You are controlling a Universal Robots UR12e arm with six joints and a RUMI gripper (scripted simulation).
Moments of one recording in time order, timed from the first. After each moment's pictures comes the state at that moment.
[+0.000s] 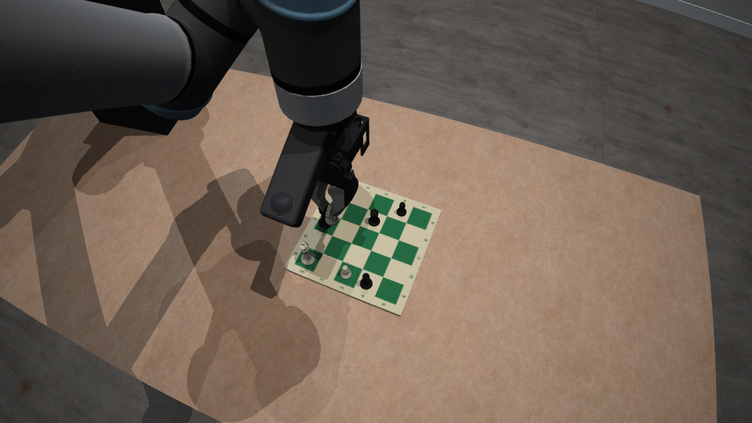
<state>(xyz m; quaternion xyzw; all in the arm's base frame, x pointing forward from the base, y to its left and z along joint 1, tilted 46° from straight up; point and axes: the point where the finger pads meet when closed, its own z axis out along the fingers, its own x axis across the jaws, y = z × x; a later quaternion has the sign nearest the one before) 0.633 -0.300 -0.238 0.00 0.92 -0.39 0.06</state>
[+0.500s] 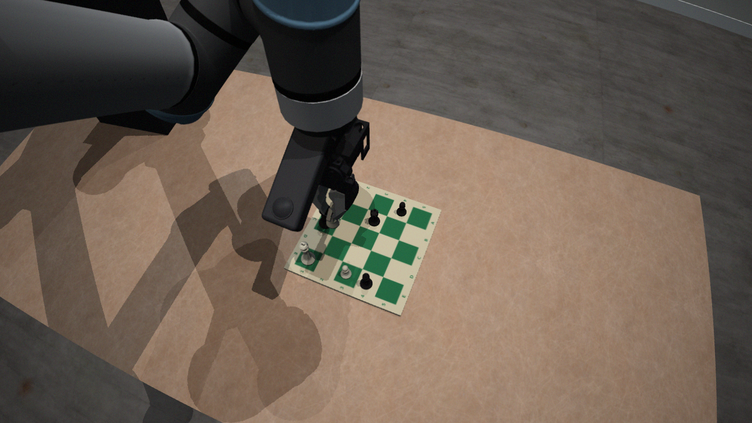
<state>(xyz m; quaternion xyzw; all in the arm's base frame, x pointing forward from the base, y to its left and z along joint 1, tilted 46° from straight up) 0.635 -0.306 -0.242 -0.01 0.92 -0.39 0.06</state>
